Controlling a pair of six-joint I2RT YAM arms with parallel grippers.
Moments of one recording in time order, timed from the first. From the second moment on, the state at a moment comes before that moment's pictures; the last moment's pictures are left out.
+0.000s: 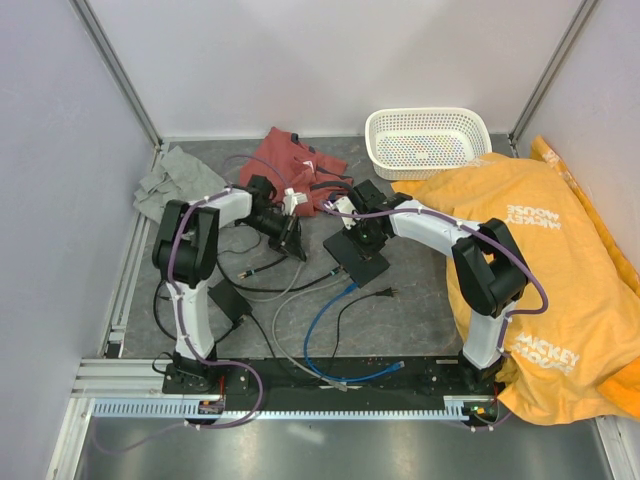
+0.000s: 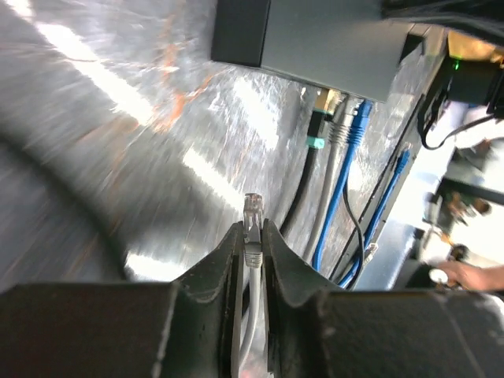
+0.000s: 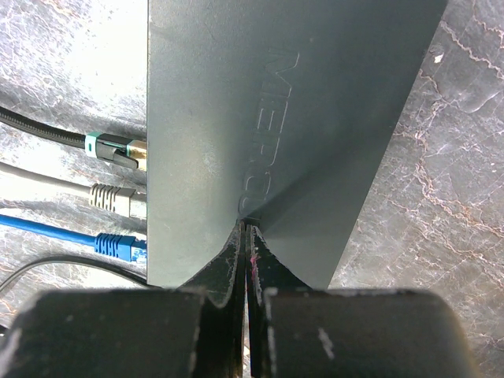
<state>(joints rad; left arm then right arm) -0.27 2.07 1.34 -0.73 0.91 0.19 0.60 1.87 1.31 -0.66 -0.14 -0.16</state>
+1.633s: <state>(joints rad) 0.04 1.71 1.49 -0.89 0.47 0.42 0.61 1.95 1.43 -0.71 -0.16 -0.13</state>
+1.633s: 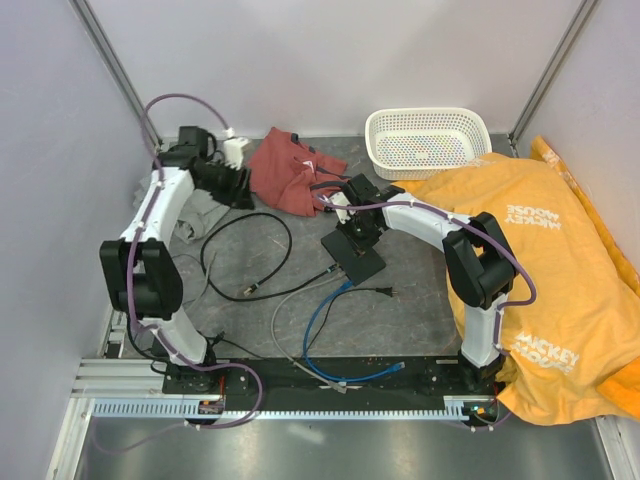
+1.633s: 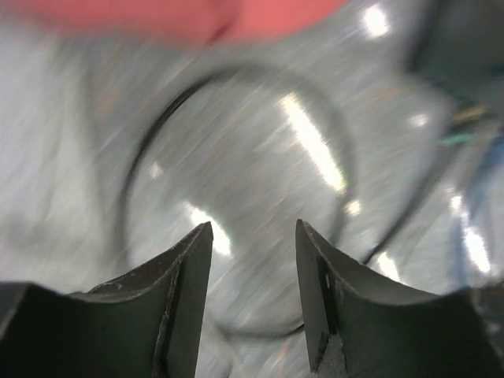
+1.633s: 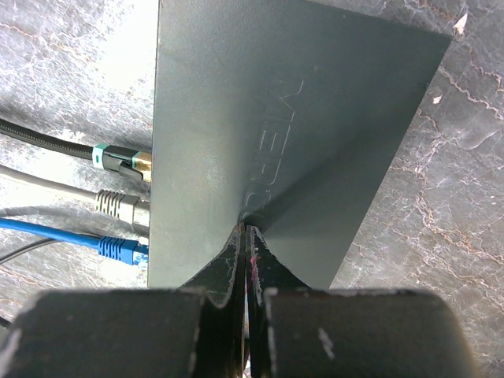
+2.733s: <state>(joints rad) -0.32 2.28 1.58 -0.37 0.94 -0.21 0.57 1.88 1.34 -0.62 -0.12 -0.17</state>
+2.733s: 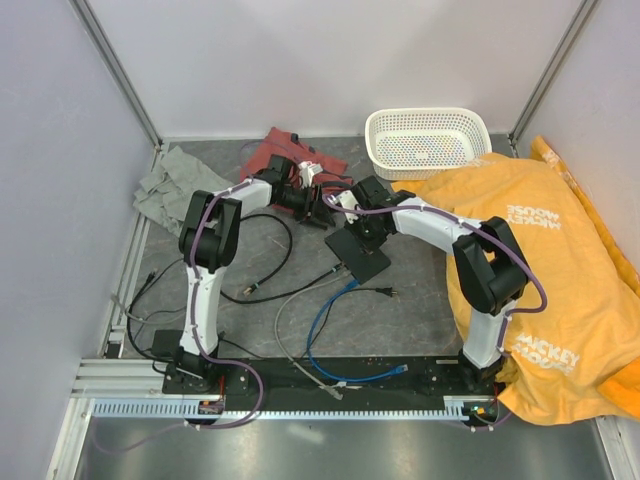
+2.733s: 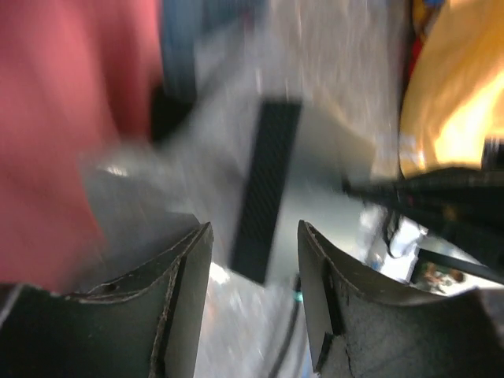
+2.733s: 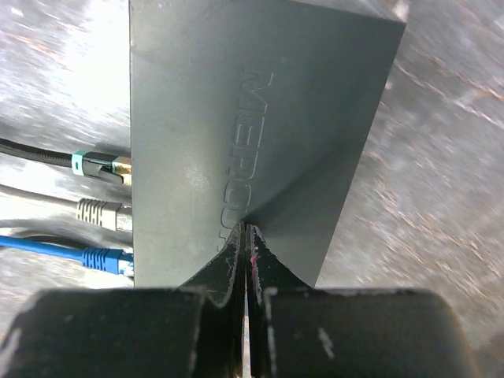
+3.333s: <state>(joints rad) -0.29 2.07 1.29 -0.27 0.95 -0.24 0.55 1.85 1.29 -0.61 -0.08 -0.21</state>
